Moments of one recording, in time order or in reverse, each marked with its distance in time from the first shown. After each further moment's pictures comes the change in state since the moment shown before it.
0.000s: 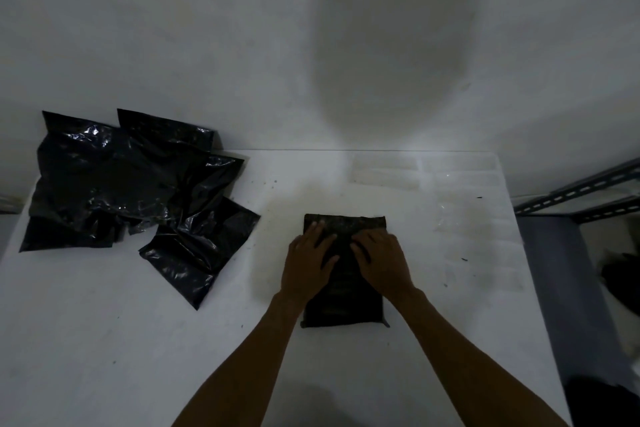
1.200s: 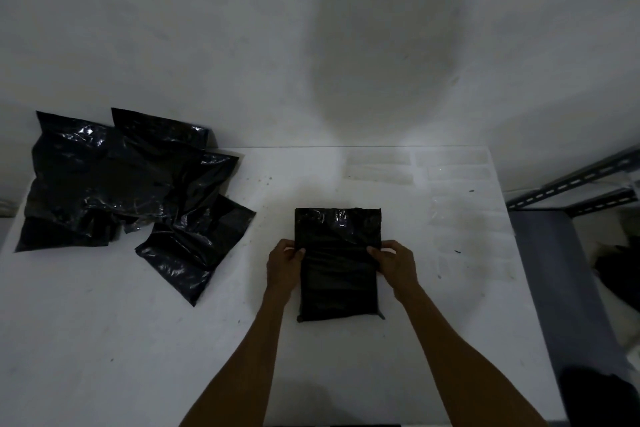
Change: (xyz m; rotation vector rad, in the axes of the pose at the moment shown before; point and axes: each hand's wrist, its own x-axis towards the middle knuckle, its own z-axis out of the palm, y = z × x) left_hand -0.017 -0.005 -0.021 -0.853 0.020 -0.840; right_hand -0.029 0.025 0.000 0.840 -0.033 0.988
